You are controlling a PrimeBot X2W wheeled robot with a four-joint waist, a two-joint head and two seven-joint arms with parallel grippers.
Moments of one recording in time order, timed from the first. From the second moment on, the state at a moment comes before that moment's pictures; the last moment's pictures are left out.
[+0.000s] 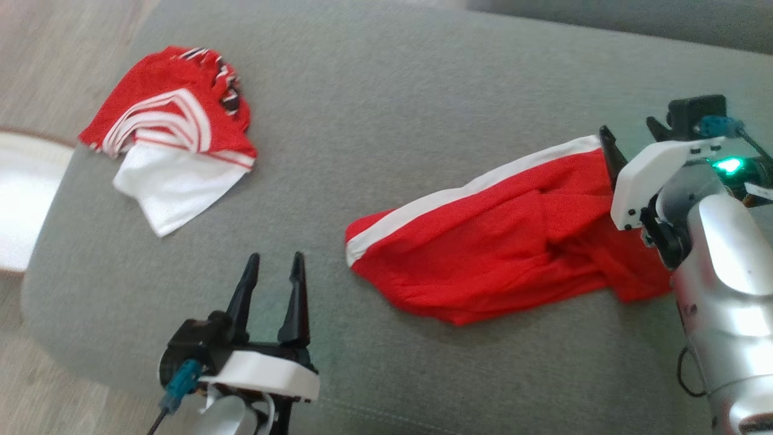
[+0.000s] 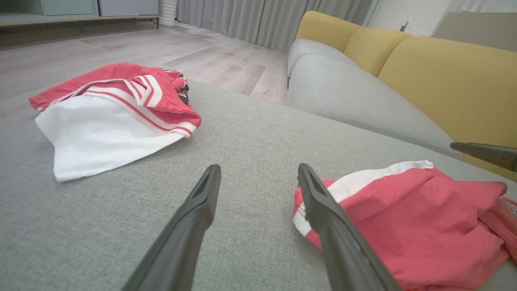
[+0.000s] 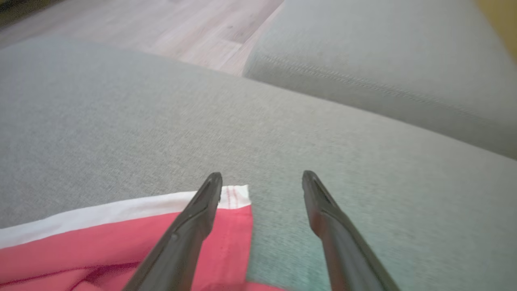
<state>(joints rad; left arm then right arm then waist) -0.13 0.22 -0.55 0.20 -0.62 0.17 -0.25 -0.64 -0.18 0.06 0.70 0.05 0.13 0.22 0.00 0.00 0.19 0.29</state>
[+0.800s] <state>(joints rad) -0.16 0.15 -0.47 0.22 -0.54 0.10 -0.25 -0.75 -0.19 0.23 0.91 0.16 0.13 0.21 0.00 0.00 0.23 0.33</state>
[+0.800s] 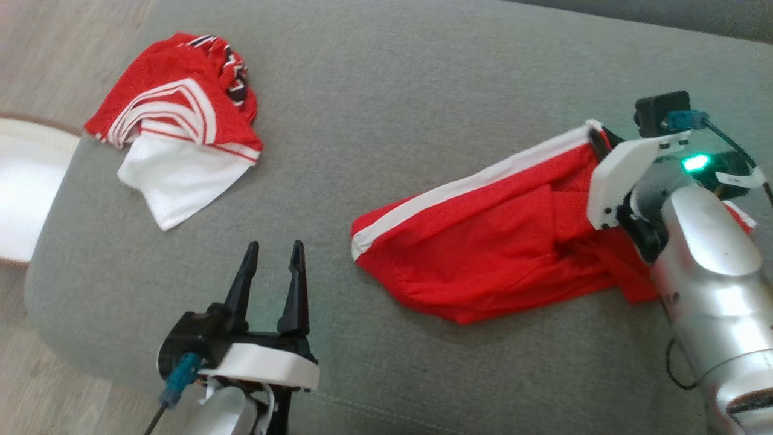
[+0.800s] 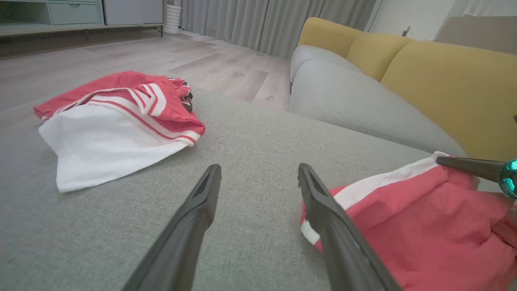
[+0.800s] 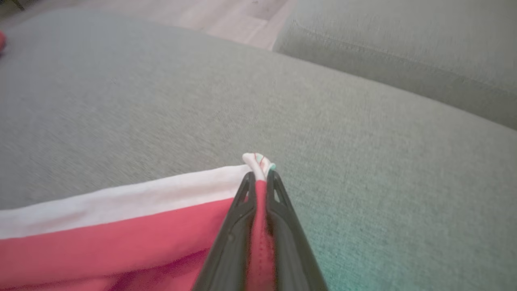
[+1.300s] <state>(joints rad) -0.09 0.19 -0.43 0.20 -0.53 0.12 -0.25 -0.44 -0.20 0.29 0.50 0.28 0.13 0.07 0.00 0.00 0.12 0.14</state>
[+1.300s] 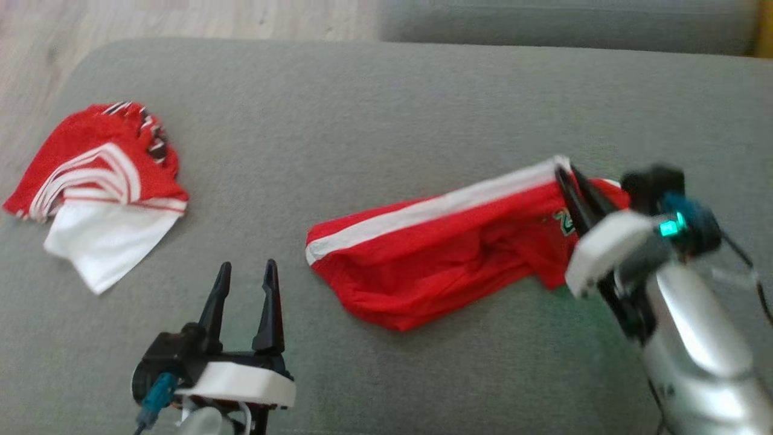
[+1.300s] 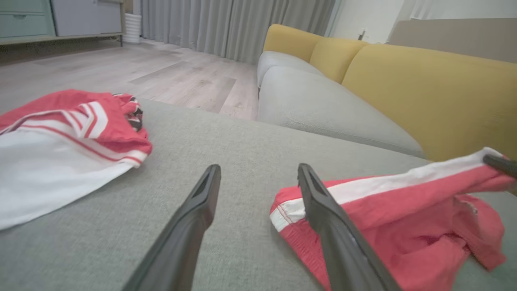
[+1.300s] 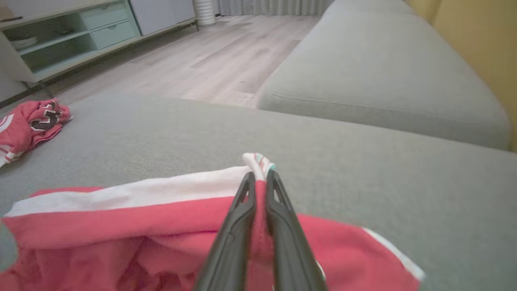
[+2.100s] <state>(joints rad) -0.06 0.21 -0.45 0.17 -0.54 0.14 -0.23 -0.11 -0.07 -0.01 0.43 0.04 0.13 -0.05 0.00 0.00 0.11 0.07</state>
